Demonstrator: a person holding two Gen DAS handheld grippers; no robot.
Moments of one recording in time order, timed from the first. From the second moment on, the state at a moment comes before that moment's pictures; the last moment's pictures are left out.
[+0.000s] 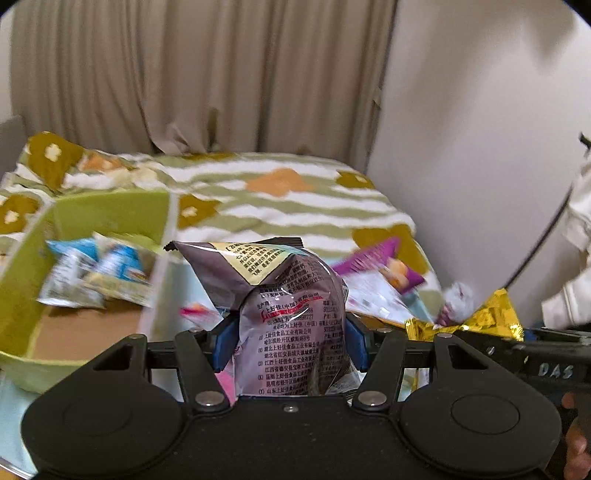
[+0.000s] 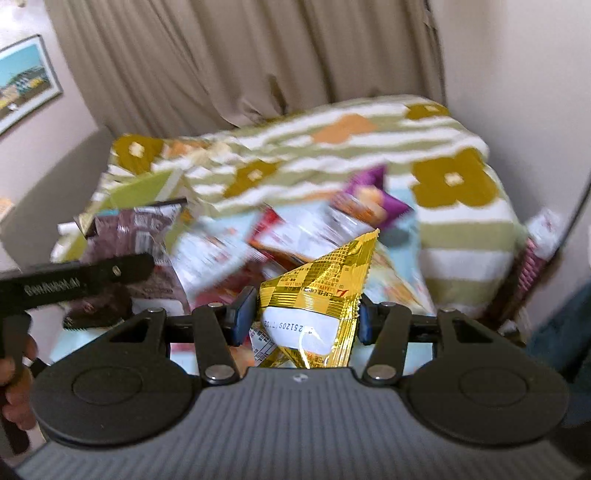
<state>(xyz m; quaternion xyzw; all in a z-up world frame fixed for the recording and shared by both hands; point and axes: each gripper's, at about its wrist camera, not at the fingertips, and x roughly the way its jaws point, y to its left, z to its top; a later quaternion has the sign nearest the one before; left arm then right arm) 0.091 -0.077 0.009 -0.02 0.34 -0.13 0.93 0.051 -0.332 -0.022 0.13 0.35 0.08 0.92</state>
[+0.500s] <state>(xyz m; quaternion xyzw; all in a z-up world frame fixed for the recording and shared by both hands) 0.150 0.097 0.026 -0.03 0.34 -0.06 0.94 0.133 -0.159 0.037 0.14 0.30 0.16 0.93</state>
